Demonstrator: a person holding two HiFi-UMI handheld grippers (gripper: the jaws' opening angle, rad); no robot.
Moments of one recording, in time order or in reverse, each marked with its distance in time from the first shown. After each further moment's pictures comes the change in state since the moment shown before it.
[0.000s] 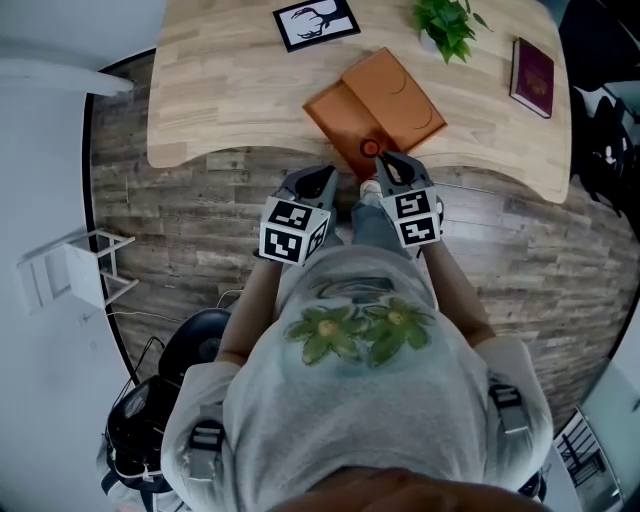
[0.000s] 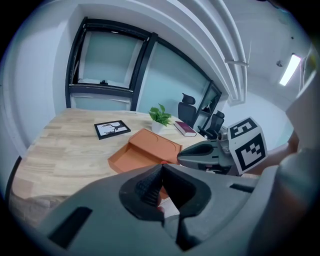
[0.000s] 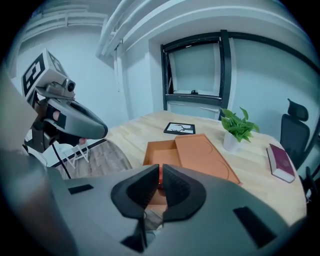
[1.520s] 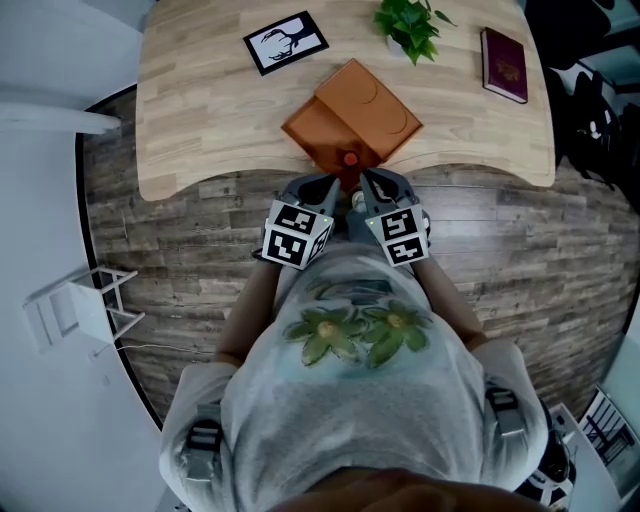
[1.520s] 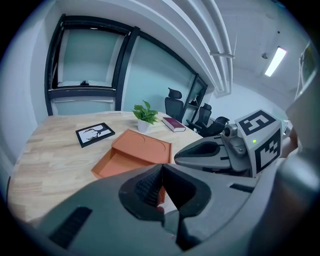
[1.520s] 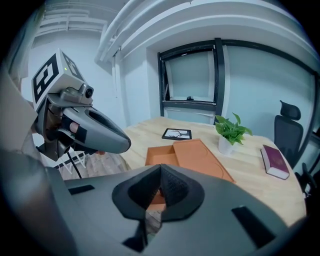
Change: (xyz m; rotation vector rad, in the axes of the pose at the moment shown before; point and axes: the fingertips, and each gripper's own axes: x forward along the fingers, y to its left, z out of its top) left arm 0.028 -0.031 0.012 0.132 0.052 -0.109; right arm -0.026 0.004 0.007 0.024 -0.065 -0.038
